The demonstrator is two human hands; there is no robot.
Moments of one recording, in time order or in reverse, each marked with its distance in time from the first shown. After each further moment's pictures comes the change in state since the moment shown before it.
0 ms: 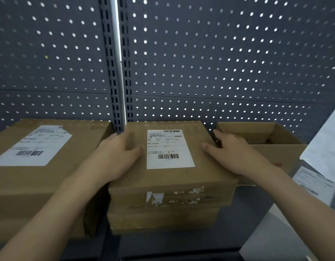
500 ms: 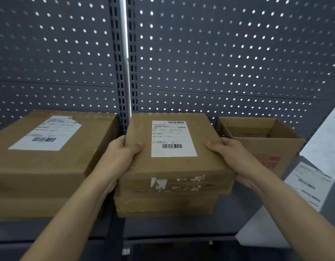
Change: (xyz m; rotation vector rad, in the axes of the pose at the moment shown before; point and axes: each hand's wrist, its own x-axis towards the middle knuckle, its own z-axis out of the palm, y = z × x) left_hand -0.025 -0.009 0.025 -0.865 0.011 -0.215; right_hand -0.026 0.007 0.021 0.917 -0.099 0.195
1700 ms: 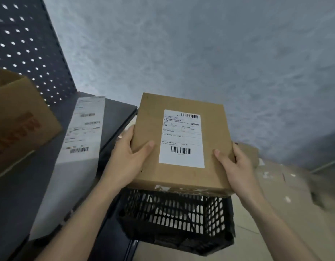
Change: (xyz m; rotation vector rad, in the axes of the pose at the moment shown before) left_hand -0.151 -0.068 0.373 0.101 -1.235 0.360; right_hand -0.342 0.218 -0.180 0.098 1.367 0.102
